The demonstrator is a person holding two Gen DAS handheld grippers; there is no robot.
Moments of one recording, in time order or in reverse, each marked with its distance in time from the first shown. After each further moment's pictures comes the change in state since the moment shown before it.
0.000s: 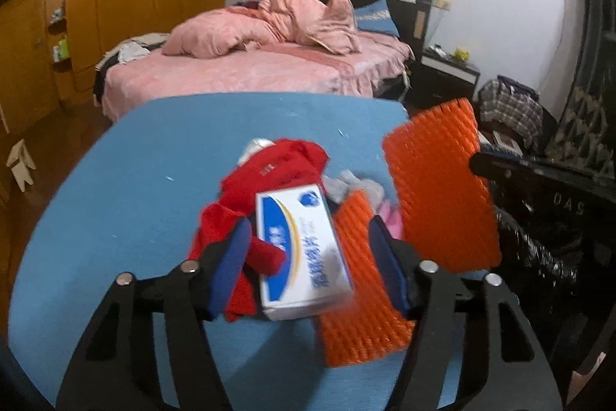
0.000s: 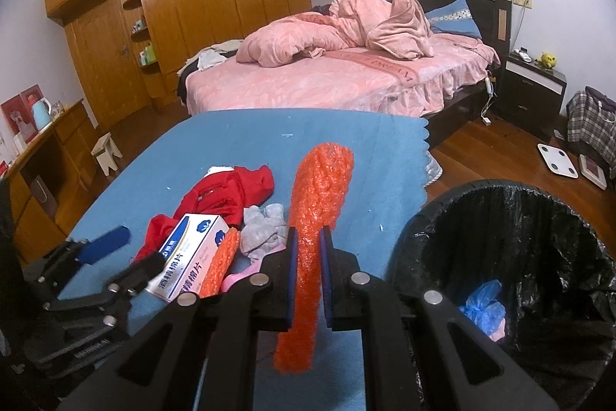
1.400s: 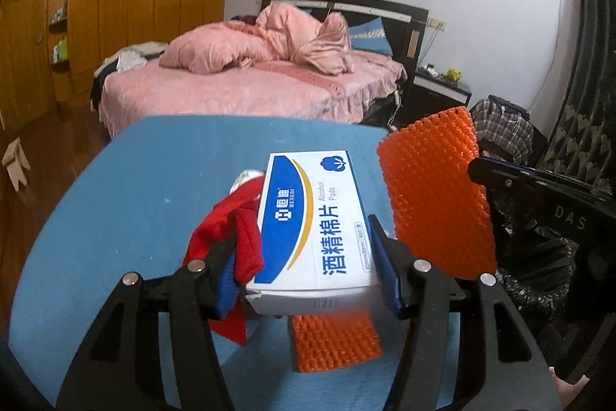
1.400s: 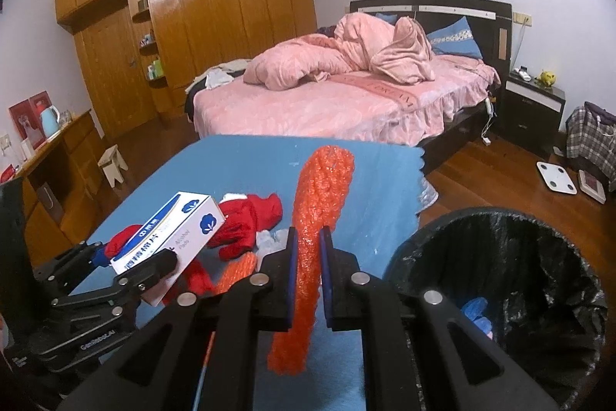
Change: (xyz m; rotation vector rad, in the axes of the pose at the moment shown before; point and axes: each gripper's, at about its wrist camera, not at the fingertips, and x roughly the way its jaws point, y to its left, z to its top) left arm -0.034 -0.013 0.023 -0.022 -0.088 -0.022; right arm -0.040 -0.001 0.014 -0.017 -0.086 0.013
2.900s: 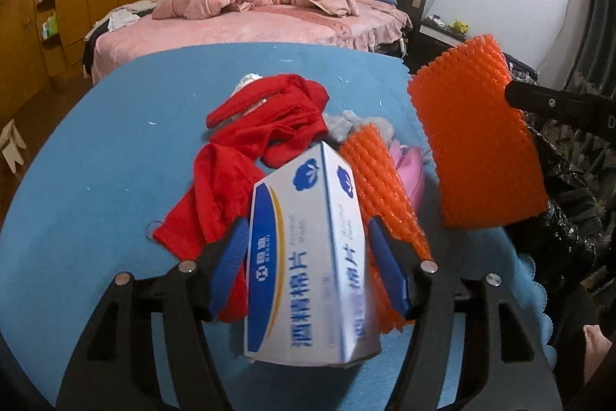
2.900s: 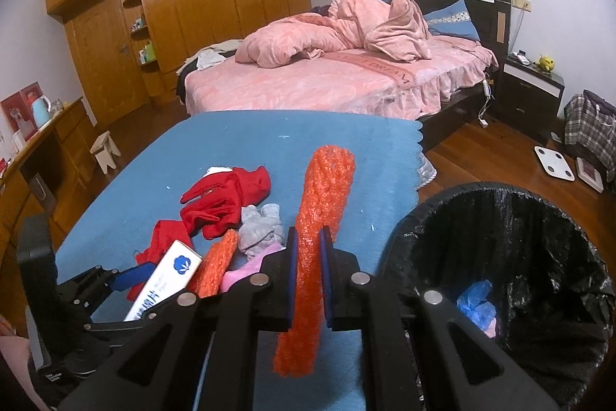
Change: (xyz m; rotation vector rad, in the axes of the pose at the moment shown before) left arm 0.055 0.022 -0.055 0.002 0.211 -0.009; right arm 0.028 -0.003 -0.011 0.011 0.087 -0.018
